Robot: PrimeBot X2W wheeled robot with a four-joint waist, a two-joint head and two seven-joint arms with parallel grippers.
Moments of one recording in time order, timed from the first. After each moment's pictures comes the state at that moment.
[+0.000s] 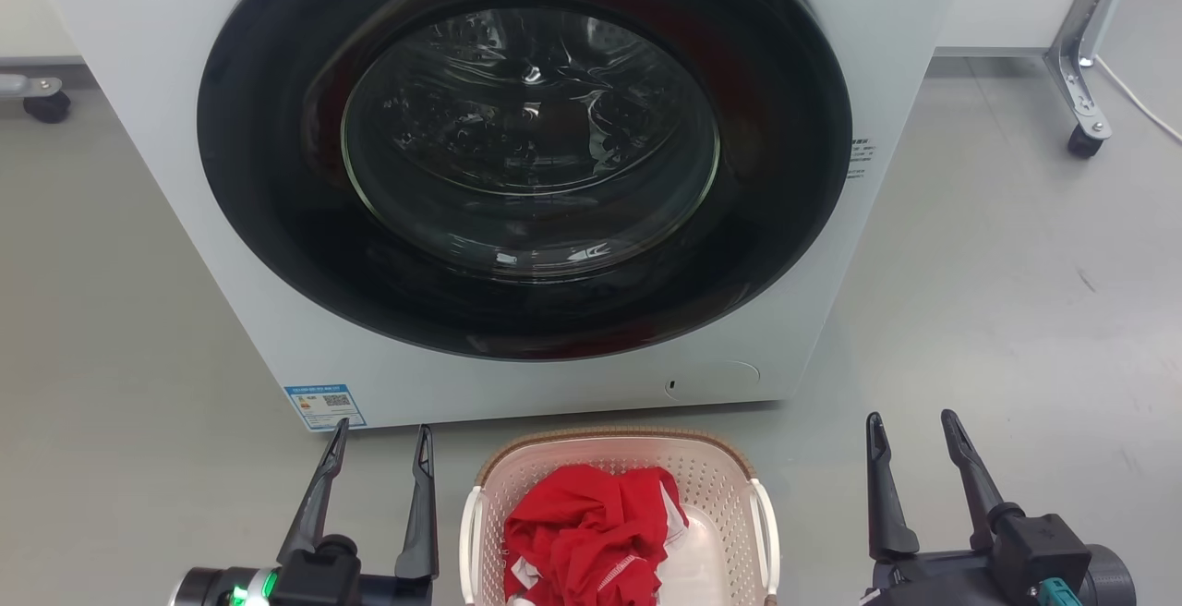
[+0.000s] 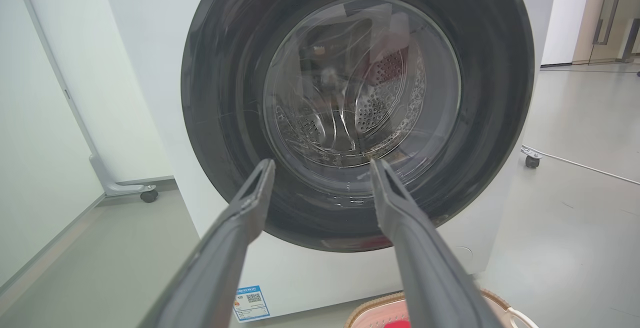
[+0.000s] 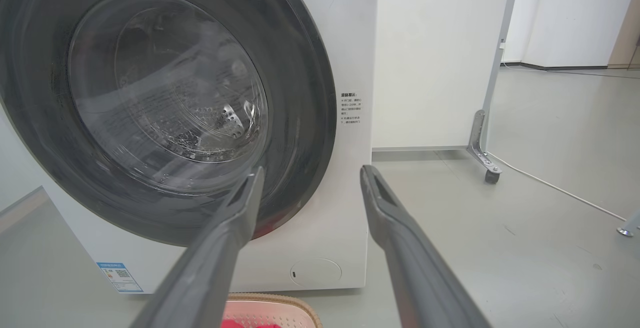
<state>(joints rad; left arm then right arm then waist) 0.03 0.07 -0.21 0.05 -0.07 0.12 -0.25 -0.01 -0.05 0.19 0.10 0.15 -0.11 -0.25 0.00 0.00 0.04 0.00</state>
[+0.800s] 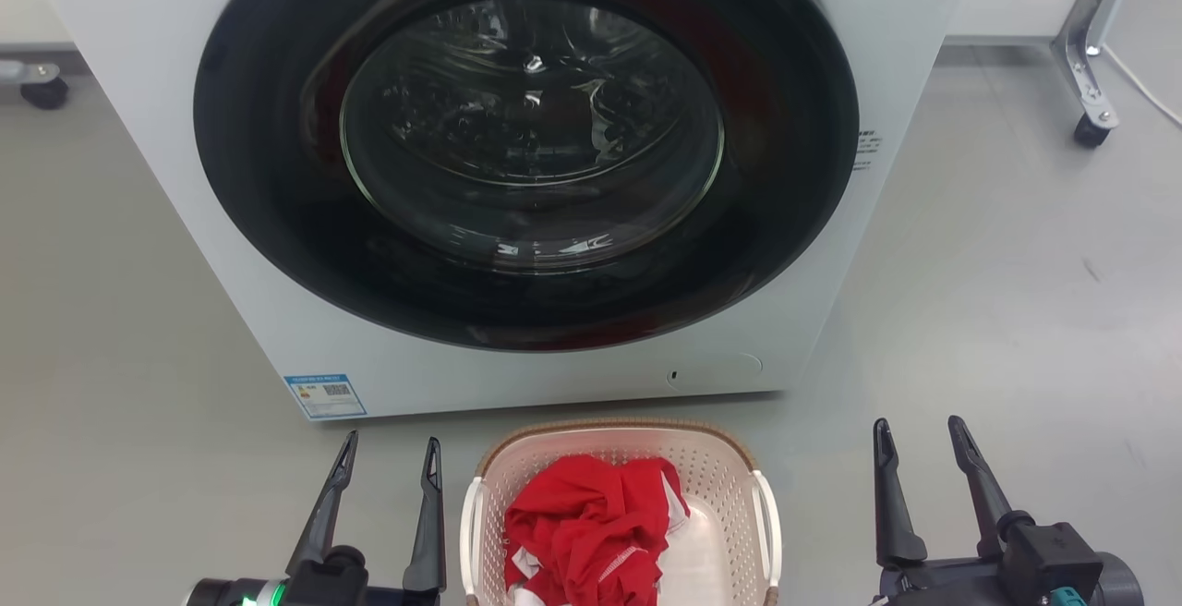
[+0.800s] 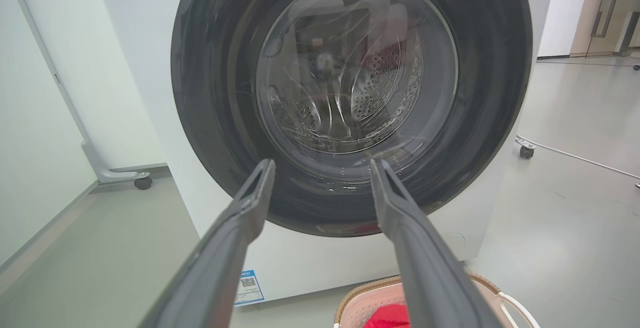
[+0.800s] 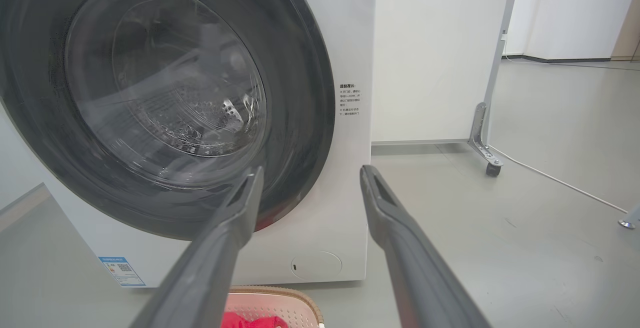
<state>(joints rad) 0.05 0.06 -0.23 0.05 -0.07 0.12 -0.25 0.02 -0.05 0.18 0.08 0.15 -0.10 -0.25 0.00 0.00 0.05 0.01</state>
